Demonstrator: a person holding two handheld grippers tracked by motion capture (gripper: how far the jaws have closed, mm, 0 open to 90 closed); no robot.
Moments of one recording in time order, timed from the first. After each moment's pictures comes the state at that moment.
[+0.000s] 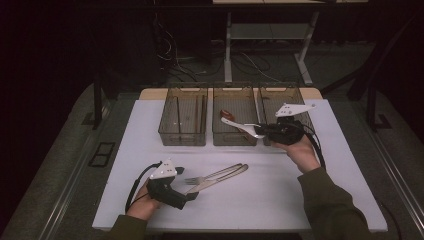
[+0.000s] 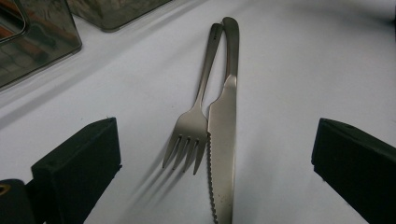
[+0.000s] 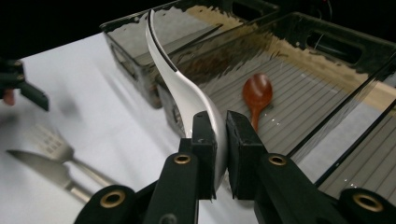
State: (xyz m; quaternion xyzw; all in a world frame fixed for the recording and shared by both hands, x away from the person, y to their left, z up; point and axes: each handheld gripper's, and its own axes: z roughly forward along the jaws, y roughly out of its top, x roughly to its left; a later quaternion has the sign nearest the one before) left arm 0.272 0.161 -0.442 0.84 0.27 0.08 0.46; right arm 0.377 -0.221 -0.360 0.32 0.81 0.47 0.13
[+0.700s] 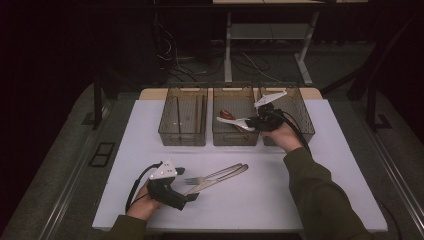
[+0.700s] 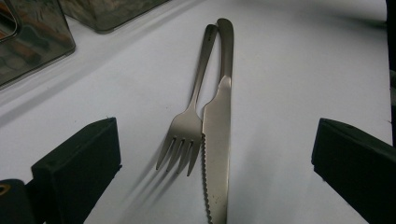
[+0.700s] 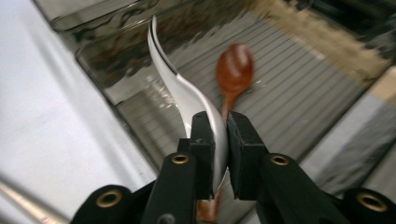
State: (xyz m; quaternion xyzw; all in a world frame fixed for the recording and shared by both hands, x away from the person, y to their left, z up) left arm 0.271 0.160 -0.442 0.84 0.27 0.07 0.47; right arm 0.440 -0.188 -0.379 0.33 0.86 0.37 0.14
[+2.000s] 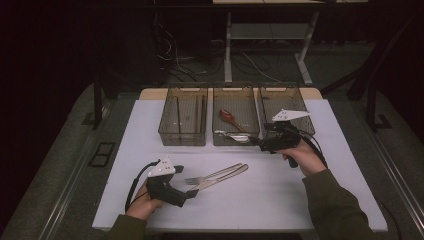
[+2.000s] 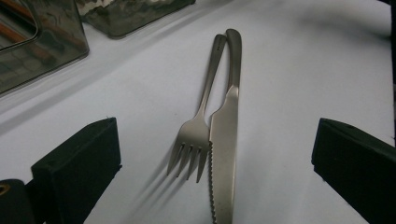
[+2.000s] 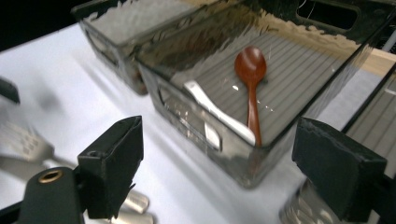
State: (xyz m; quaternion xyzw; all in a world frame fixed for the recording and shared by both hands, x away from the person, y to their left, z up) left arm 0.274 0.162 -0.439 0.83 0.29 0.07 0.47; right arm 0.375 -0.218 -0.385 0.37 0.80 0.46 0.13
